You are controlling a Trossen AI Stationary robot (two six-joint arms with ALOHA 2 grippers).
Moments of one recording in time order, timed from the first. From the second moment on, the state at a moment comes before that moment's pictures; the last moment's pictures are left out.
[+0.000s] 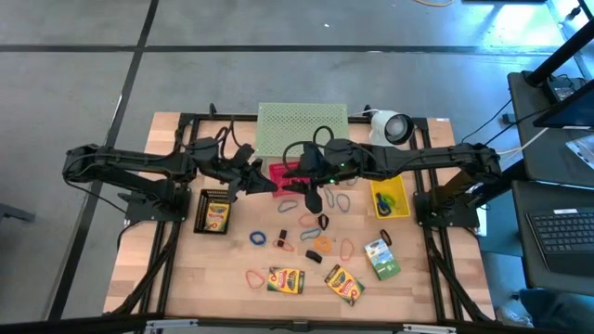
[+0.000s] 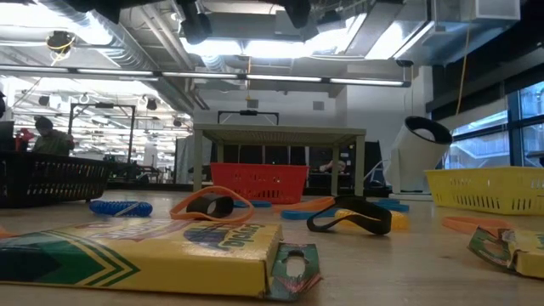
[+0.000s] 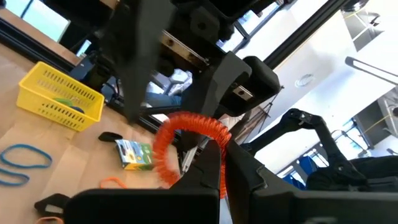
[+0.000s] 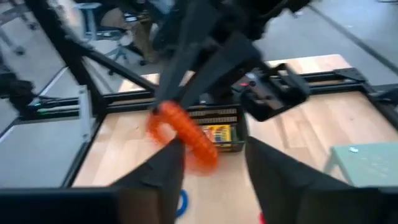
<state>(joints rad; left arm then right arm) 0.03 1.06 0.69 0.45 0.39 -0.77 0.04 1.61 1.40 -0.16 -0.05 0.14</state>
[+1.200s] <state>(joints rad) 0.05 1.06 0.69 0.45 0.38 -0.79 0.06 1.63 1.40 -0.07 -0.01 0.20</state>
